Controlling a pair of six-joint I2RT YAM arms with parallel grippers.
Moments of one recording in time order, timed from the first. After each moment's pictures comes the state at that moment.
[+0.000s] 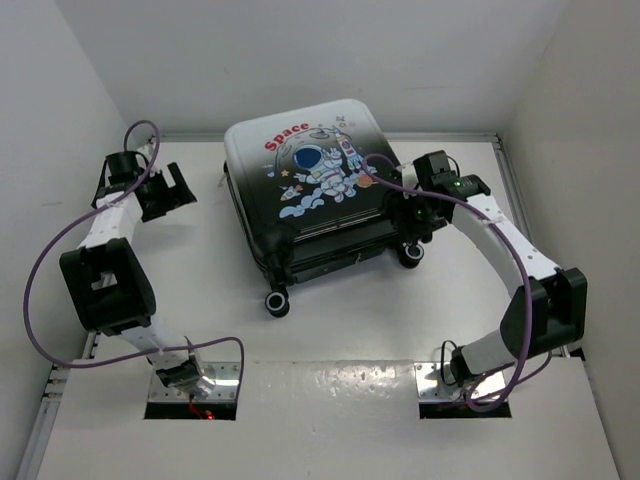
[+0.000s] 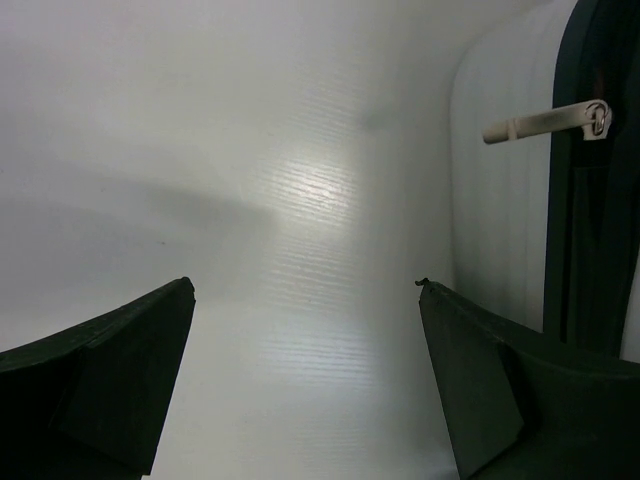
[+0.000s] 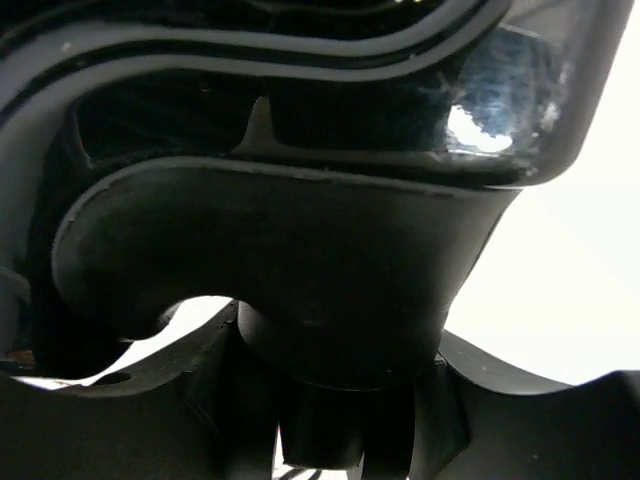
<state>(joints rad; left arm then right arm) 0.34 1.63 1.24 -0.42 0.29 -0.16 0.29 1.49 1.24 -0.86 -0.04 -0.12</state>
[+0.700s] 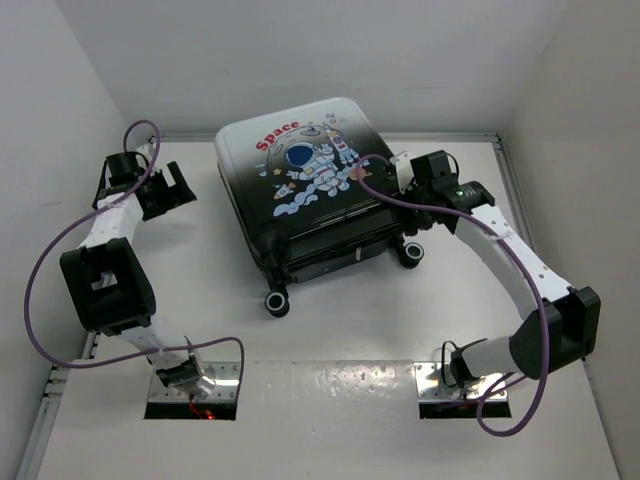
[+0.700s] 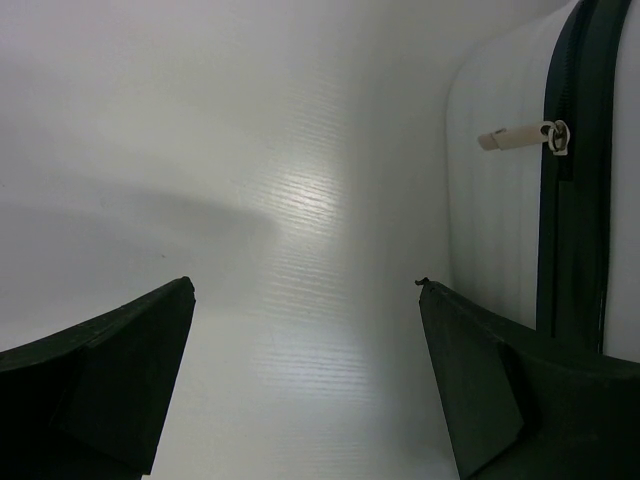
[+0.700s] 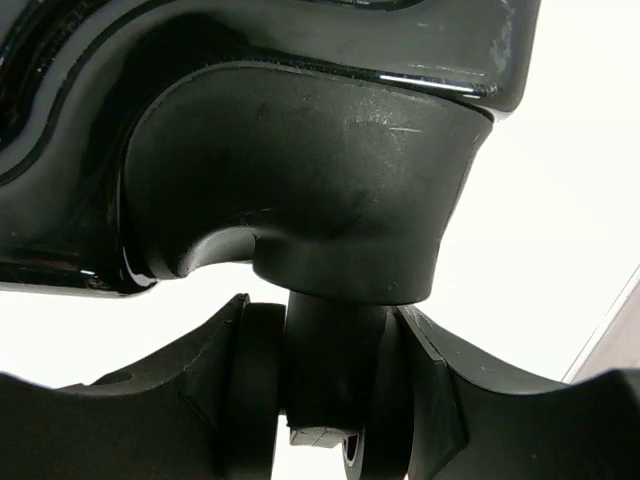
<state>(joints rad) 0.34 1.63 1.21 -0.38 0.29 -0.17 0.36 1.39 1.24 -0.78 0.09 -0.21</state>
